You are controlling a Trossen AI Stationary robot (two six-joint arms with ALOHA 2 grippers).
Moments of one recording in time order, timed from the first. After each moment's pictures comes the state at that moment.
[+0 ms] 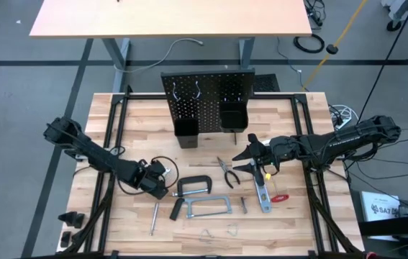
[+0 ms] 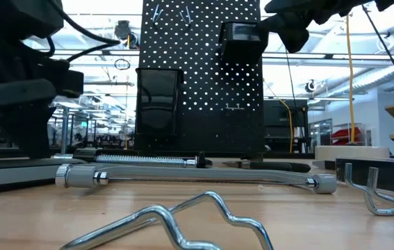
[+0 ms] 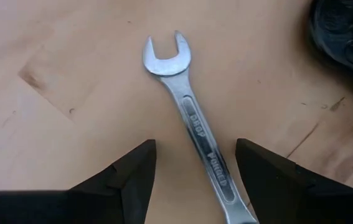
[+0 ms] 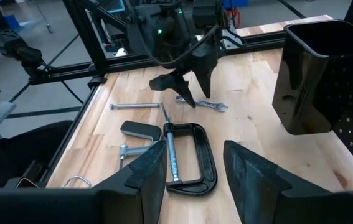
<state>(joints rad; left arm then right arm) -0.45 1.45 0.60 -0.51 -0.29 -1.12 0.17 1.09 0.70 0.06 0.06 0.25</state>
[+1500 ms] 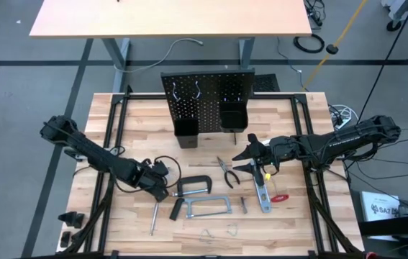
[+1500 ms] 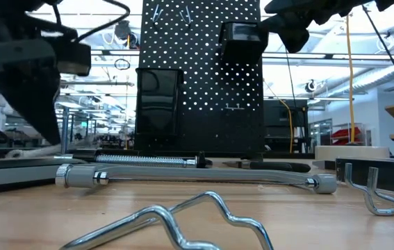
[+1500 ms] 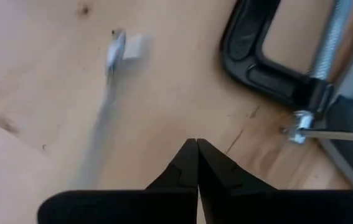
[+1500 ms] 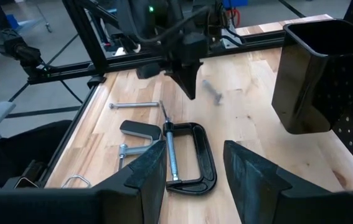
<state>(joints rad) -0.45 1.36 0.67 -0.52 -0.28 -0.98 0.17 1.09 0.70 0.06 0.06 0.25</state>
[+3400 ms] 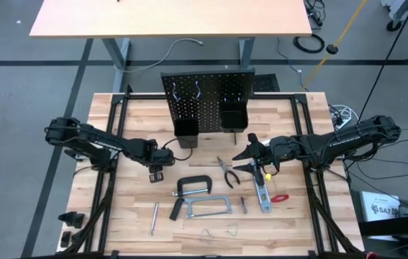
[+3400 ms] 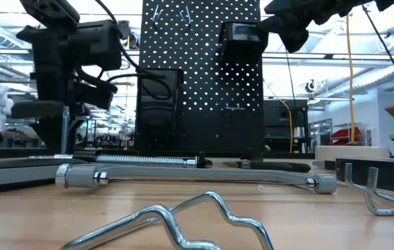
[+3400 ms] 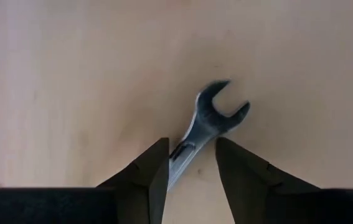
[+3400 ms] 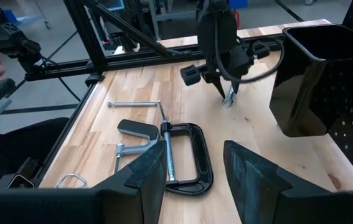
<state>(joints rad) -0.04 1.46 0.67 -0.66 -0.12 -0.24 0.17 1.08 0.70 0.05 0.06 0.22</state>
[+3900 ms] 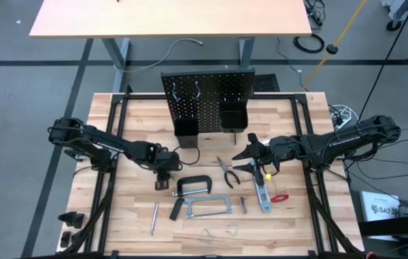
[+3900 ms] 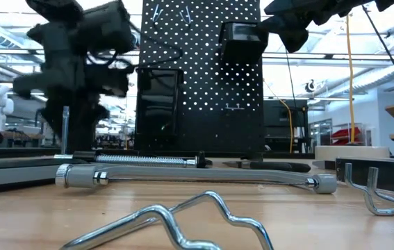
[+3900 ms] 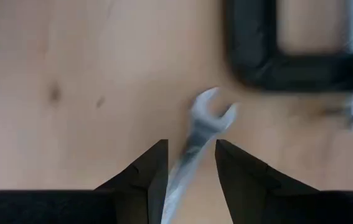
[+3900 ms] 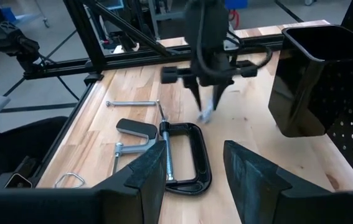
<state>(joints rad) -0.08 1.49 0.72 -0.46 0.10 -0.18 0.17 1.08 0.70 0.05 0.06 0.22</state>
